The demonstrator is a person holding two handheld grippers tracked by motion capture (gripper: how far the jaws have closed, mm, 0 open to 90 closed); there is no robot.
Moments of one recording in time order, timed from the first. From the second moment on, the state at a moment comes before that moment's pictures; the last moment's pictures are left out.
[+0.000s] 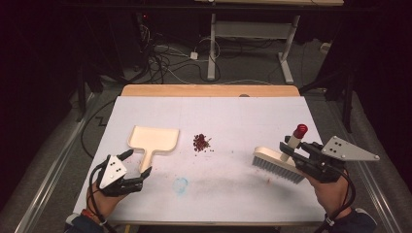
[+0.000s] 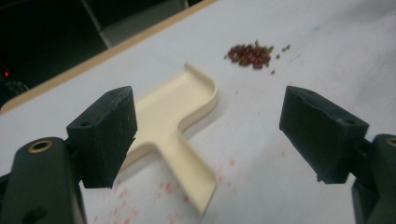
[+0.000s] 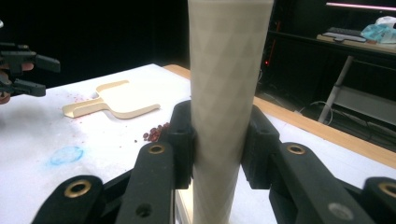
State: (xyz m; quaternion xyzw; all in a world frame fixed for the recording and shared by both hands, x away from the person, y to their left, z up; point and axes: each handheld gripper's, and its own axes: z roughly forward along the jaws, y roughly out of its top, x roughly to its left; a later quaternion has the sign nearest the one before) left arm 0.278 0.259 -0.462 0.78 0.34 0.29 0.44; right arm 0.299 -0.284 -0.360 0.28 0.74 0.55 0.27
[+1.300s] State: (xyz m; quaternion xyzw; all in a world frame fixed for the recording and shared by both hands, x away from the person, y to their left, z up) left arm 0.365 0.236 -0.493 0.80 0.50 0.15 0.29; right arm 0.300 -0.278 -0.365 0.28 0.74 0.54 0.29
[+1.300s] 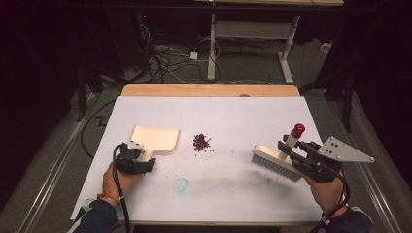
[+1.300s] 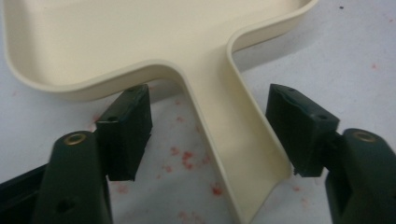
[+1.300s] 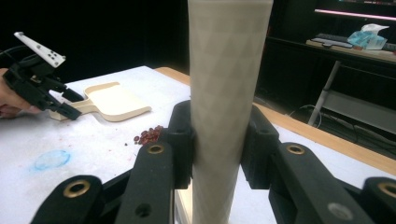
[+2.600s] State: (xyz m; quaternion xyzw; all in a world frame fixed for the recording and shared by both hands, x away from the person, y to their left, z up) left arm 0.363 0.255 -0.469 0.79 0.45 0.22 0.35; right arm 0.308 -0.273 -0.367 0.27 0.75 0.53 0.28
